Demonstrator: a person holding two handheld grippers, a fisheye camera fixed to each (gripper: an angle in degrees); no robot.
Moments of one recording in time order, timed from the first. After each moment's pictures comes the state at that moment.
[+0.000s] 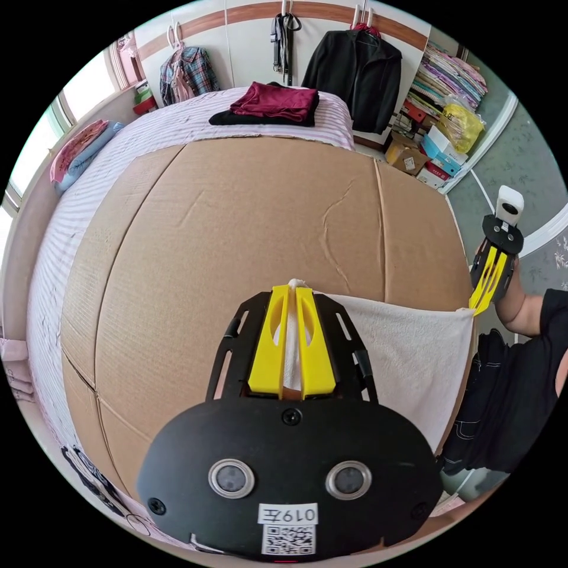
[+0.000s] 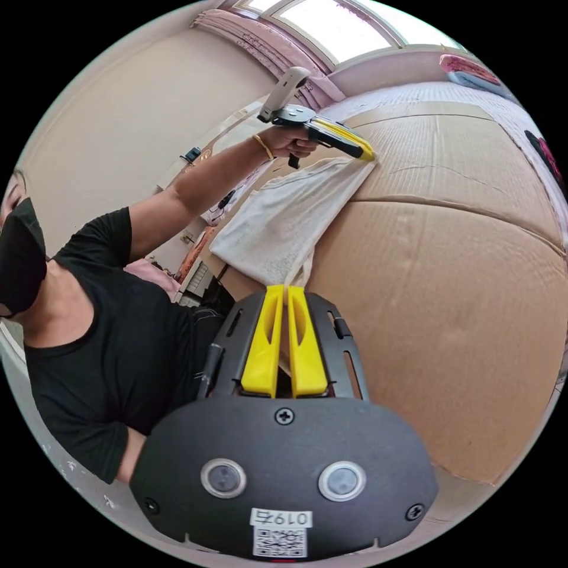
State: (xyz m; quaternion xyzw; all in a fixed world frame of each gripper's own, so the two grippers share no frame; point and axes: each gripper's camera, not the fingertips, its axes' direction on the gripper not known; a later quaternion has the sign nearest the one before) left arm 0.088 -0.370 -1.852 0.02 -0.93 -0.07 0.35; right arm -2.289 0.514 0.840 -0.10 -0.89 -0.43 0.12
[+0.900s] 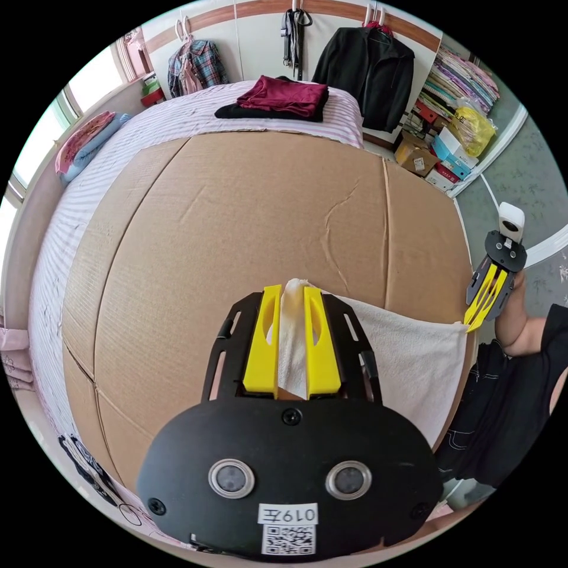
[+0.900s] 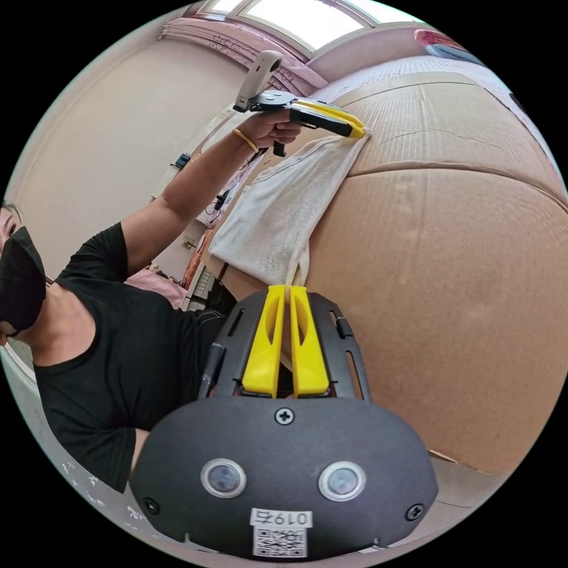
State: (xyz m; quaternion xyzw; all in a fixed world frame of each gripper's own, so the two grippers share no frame) left arm 0.080 -0.347 -1.795 0.04 -0.94 -0.09 0.34; right arm -2.314 0.518 0.780 -0.16 -0.88 -0.43 0.12
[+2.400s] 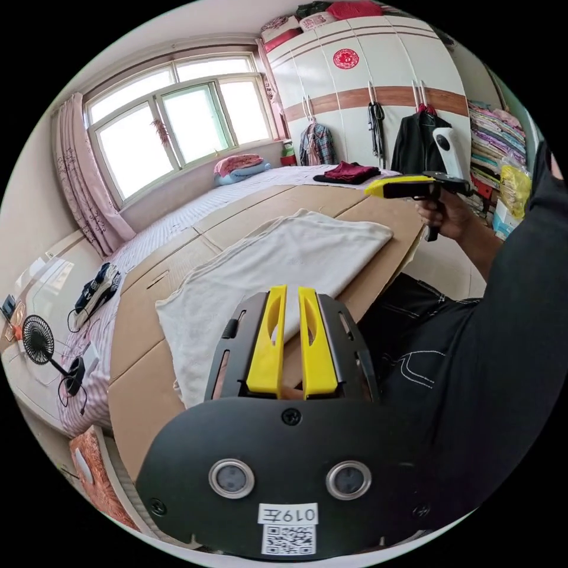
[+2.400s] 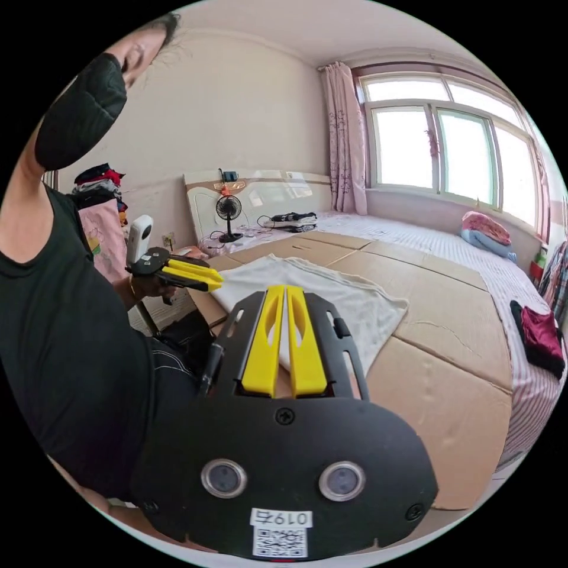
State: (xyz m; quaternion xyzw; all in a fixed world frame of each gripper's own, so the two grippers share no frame) left arm -0.120 0.111 -1.136 0.27 -0.96 0.03 0.07; right arm -1.971 0.809 0.574 0.21 -0.92 -0.27 0.18
